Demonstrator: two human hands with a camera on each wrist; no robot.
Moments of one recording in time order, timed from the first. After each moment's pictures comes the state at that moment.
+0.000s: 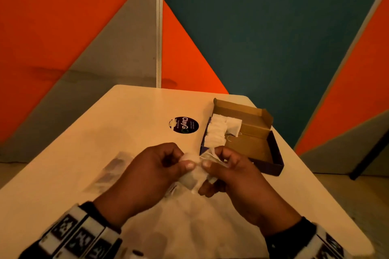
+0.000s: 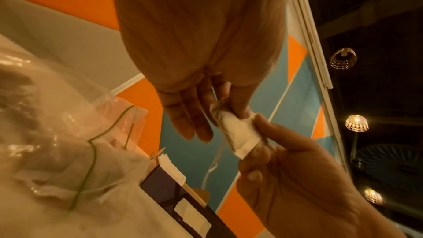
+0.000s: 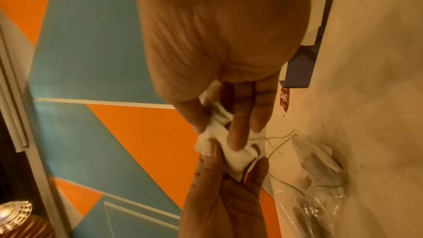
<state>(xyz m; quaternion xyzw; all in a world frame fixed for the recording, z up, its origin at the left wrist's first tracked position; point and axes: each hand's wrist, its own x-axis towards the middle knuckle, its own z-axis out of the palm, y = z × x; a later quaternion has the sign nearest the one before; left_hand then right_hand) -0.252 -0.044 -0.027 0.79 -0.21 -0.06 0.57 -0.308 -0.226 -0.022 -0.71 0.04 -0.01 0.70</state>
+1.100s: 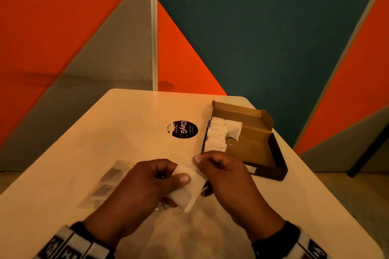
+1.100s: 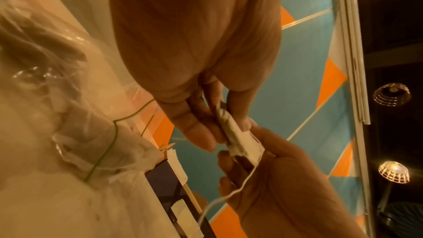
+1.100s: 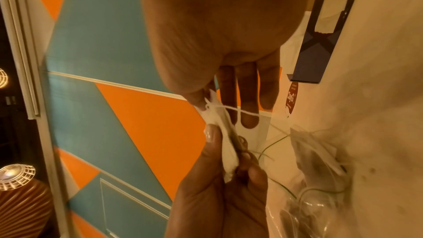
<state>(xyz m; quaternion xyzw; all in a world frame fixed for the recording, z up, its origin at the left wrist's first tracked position) -0.242 -0.040 -0.036 0.71 -0.12 -0.18 0.67 -0.284 -0.202 -0.026 -0.78 0.09 -0.11 0.61</state>
